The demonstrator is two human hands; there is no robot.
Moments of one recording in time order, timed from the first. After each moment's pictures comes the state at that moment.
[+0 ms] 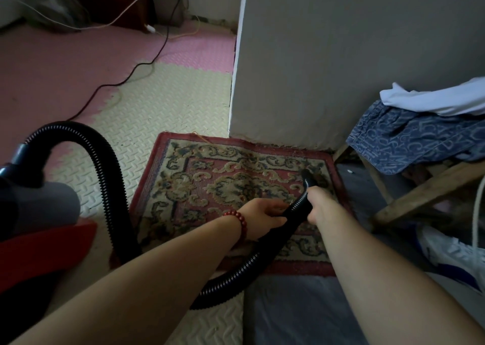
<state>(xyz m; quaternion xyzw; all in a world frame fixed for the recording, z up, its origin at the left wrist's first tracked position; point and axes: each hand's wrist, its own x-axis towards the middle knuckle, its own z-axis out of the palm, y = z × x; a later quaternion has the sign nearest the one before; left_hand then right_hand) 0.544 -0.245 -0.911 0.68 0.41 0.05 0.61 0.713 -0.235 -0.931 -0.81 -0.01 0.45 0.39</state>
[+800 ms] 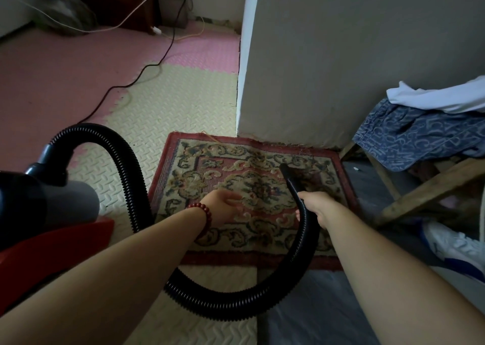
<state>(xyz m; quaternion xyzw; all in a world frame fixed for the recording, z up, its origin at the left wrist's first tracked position) 0.465 -0.213 -0.932 0.63 0.54 0.08 0.55 0.685 -0.251 -0.924 -0.83 -0.16 0.46 0.27</state>
